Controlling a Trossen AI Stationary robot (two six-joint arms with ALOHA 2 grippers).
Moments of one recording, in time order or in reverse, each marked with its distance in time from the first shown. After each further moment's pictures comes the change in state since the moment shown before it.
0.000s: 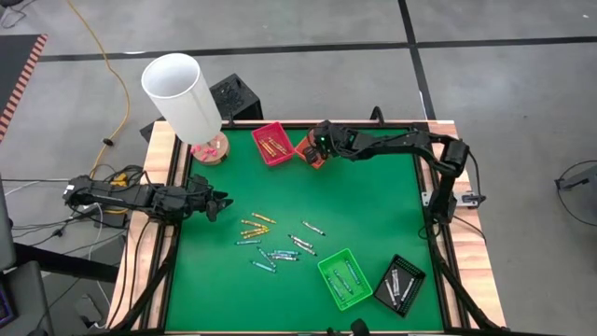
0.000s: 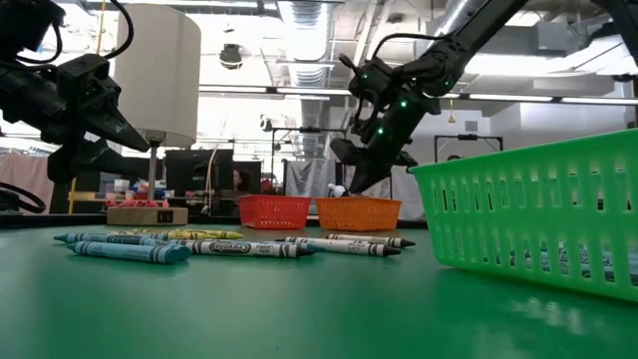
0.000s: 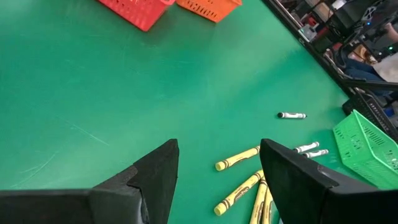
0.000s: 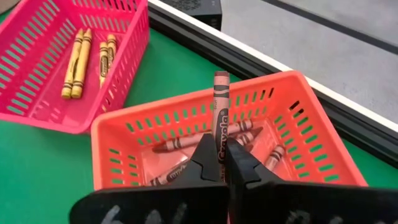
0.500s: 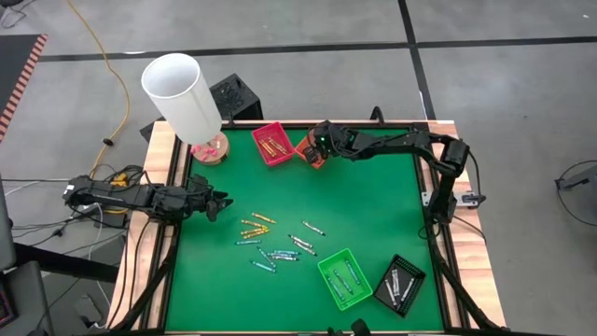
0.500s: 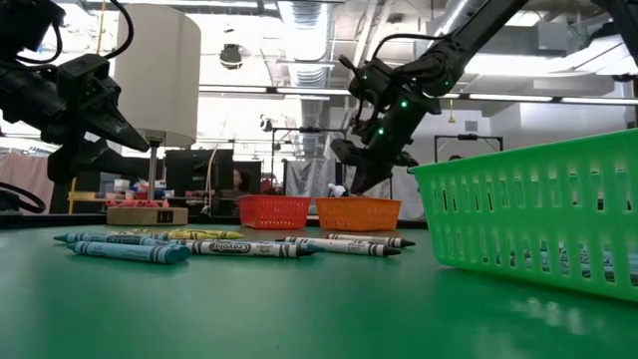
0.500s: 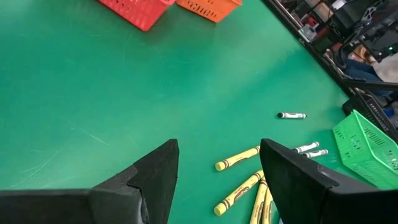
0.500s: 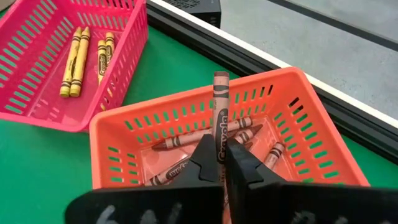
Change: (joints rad) left arm 0.000 0.000 0.000 0.000 0.000 -0.001; right arm -0.002 0.000 0.000 -0.012 -0.001 0.011
